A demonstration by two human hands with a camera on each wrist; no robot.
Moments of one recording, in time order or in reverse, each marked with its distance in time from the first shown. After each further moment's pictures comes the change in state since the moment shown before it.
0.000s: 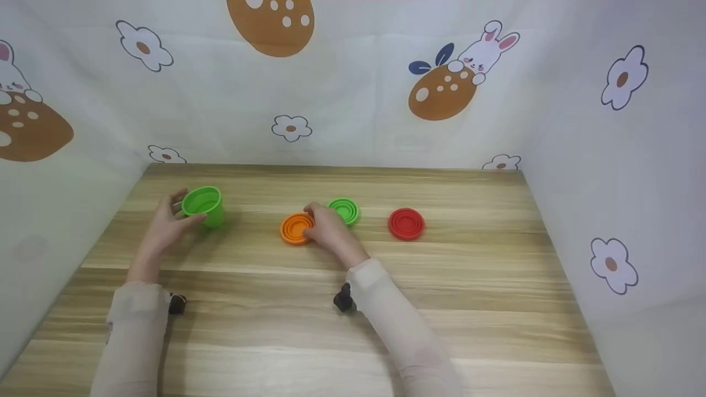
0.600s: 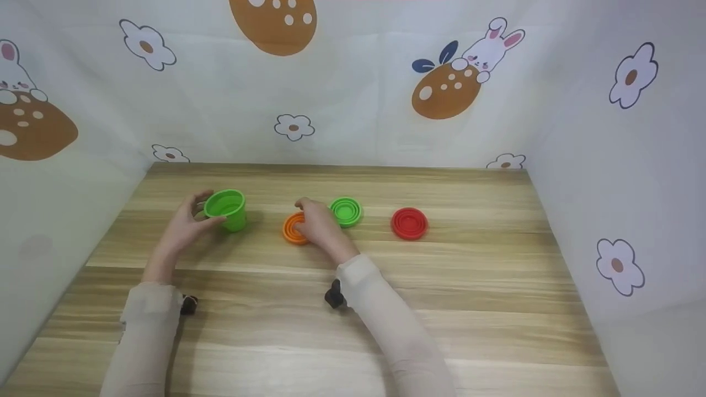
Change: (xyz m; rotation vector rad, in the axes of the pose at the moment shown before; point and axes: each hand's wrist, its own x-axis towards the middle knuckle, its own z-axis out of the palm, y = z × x) left_hand 0.001 0.001 0.022 0.069 -0.103 0.085; right_hand 0.011 -0.020 0.009 -0.035 0.015 -0.046
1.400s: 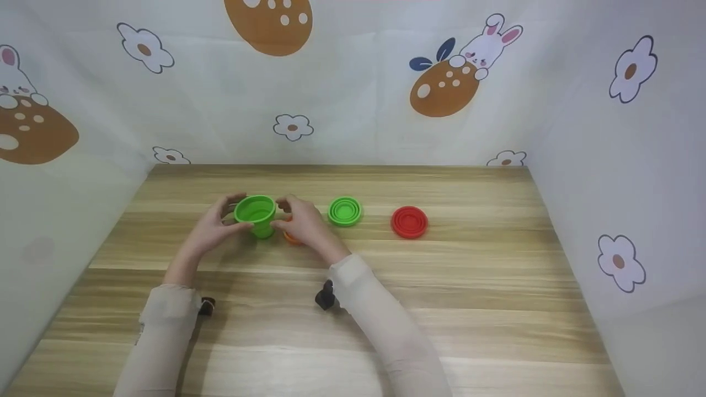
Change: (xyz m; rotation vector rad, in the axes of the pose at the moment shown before) left_hand -0.006 0.030 0.044 0.015 -0.138 0.111; right_hand 0.004 -0.018 0.010 0.308 -0.018 -0.052
